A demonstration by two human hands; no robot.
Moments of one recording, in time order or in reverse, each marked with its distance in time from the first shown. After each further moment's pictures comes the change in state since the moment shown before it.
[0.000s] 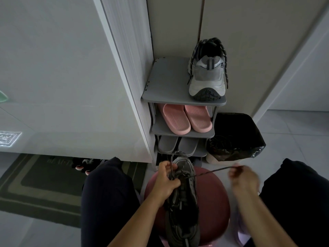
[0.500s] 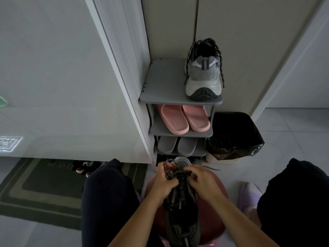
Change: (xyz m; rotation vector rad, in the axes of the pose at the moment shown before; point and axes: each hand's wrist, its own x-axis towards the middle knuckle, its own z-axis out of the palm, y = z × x) left_hand 0.004 -0.008 -0.001 -0.063 -0.002 -0.008; right_hand -0.017 0.068 0.025 -1.324 -0.642 -0.718
